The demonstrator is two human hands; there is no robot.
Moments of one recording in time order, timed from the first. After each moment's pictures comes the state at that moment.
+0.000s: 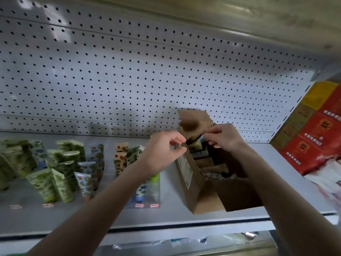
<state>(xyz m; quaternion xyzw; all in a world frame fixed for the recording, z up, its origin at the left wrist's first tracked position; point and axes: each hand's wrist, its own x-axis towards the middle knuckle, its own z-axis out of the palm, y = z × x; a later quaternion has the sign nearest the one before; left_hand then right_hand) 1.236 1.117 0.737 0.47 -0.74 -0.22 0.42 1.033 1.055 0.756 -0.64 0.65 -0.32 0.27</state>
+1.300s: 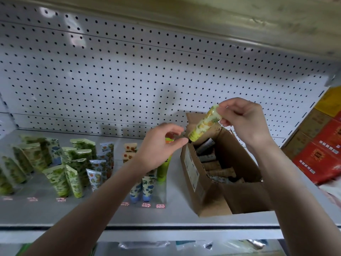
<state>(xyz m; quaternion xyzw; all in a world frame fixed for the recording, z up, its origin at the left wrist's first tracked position) 1.254 1.119 0.746 0.48 -0.70 -0.23 0.48 1.060 1.100 0.822 -0.64 0.48 -0.53 0.29</state>
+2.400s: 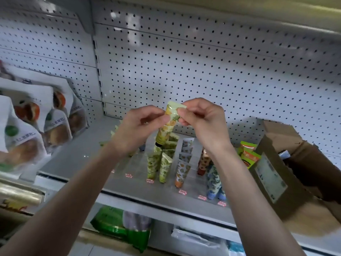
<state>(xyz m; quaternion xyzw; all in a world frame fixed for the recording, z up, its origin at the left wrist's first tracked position) 1.488 1.204 0.757 0.47 -0.63 -0.21 0.58 1.329 1.159 0.792 -0.68 0.33 -0.48 0.44</state>
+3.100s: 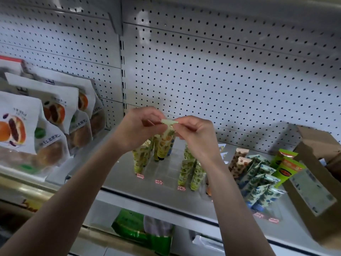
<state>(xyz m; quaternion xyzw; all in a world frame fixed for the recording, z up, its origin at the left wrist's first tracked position) 1.587 1.208 0.743 0.53 -0.63 -0.21 0.54 1.426 1.166 0.748 -0.70 0.37 -0.44 0.42</state>
